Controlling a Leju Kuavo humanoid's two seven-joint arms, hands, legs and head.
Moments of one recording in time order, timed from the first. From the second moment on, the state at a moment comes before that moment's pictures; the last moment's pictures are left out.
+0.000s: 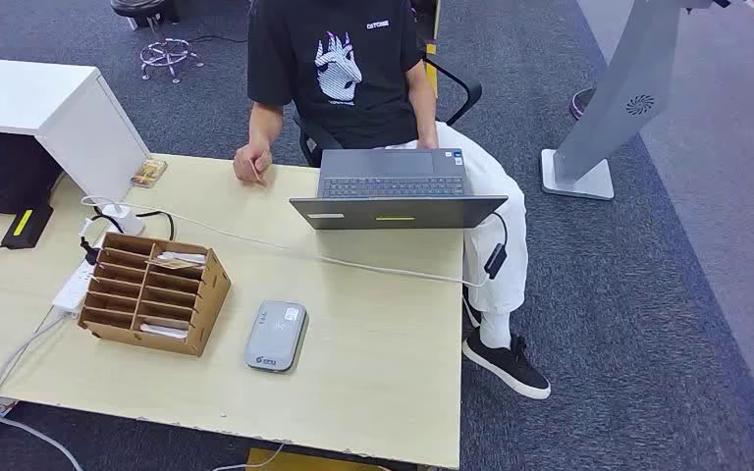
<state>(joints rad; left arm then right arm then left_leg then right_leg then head) -0.10 -0.28 1.42 -0.44 -0.88 0.65 -0.42 -0.07 0.07 1.39 -0.17 -0.63 -0.47 0.16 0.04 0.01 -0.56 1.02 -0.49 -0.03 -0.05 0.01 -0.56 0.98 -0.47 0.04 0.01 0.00</state>
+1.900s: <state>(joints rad) 0.19 -0.31 0.81 -1.49 -0.24 0.70 -0.70 -0.08 0.10 1.52 -0.12 -0.67 -0.52 0.14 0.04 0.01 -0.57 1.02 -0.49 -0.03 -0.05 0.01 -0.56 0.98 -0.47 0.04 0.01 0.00</state>
